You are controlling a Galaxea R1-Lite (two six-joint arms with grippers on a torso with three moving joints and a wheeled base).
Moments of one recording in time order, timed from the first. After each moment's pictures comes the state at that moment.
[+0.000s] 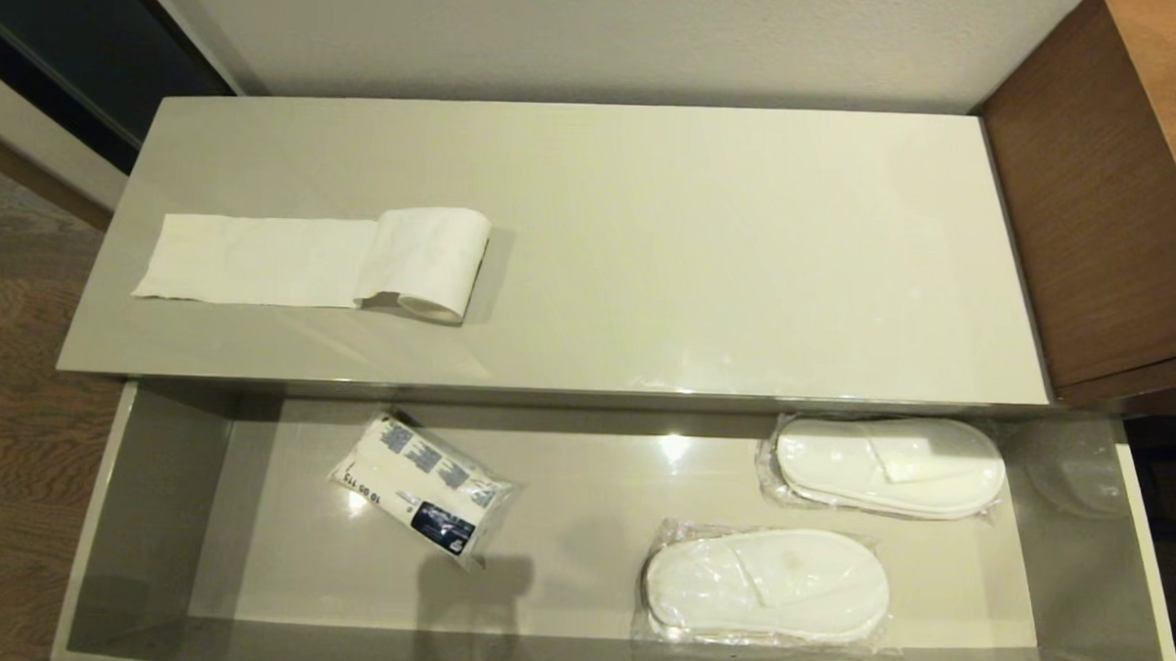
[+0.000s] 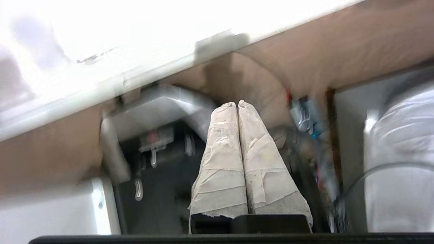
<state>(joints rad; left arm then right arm) 0.00 0.53 -0.81 0.76 -0.06 -0.23 -0.16 0.28 -0.51 0.92 0.03 0.24</state>
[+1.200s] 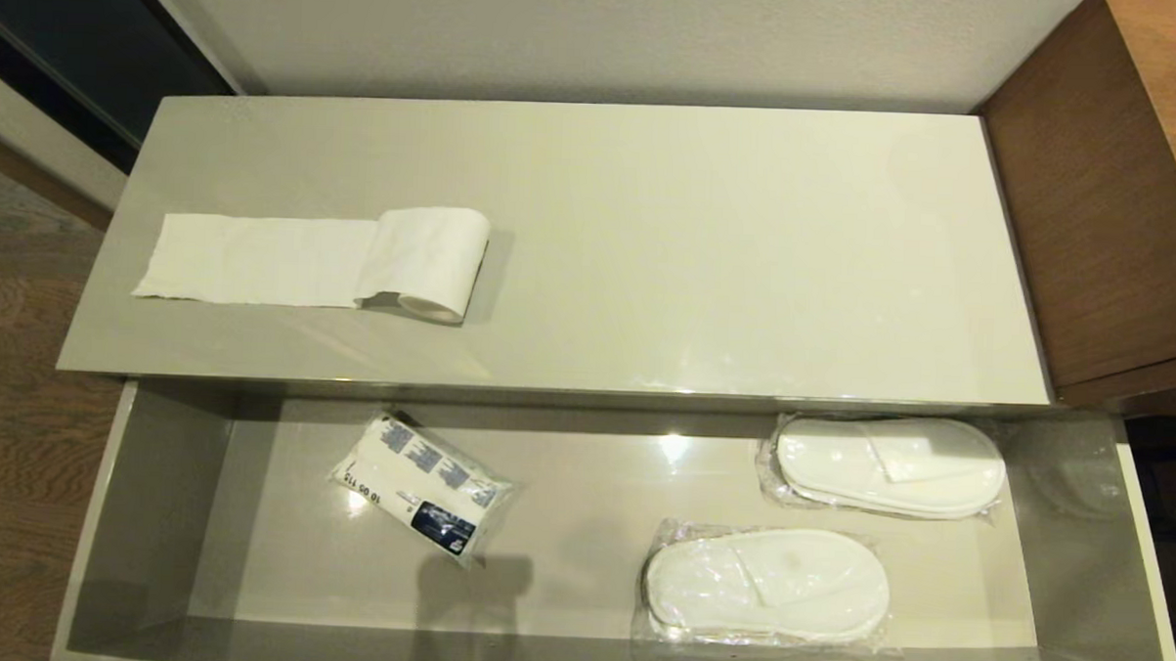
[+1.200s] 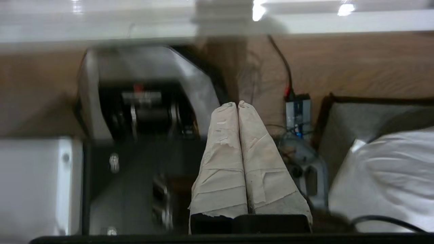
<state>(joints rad) 0.00 0.52 -0.80 0.76 -0.06 -0.23 -0.19 0.43 -0.36 0.79 0.22 -0.10</state>
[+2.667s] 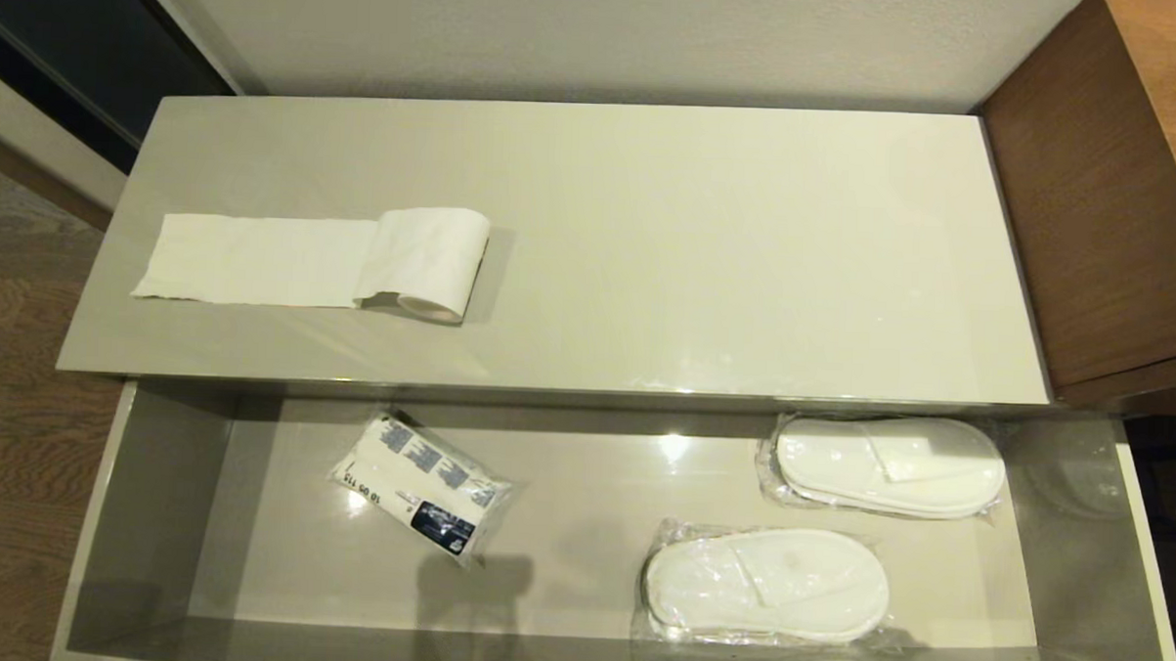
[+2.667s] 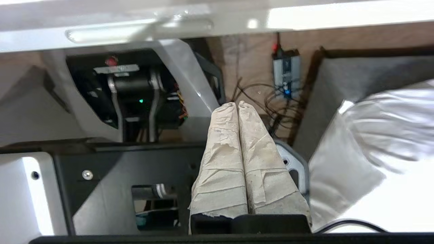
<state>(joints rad) 0.00 0.52 -0.79 0.75 -0.11 -0.23 -0.19 0.84 -0.28 0.51 0.12 -0.09</state>
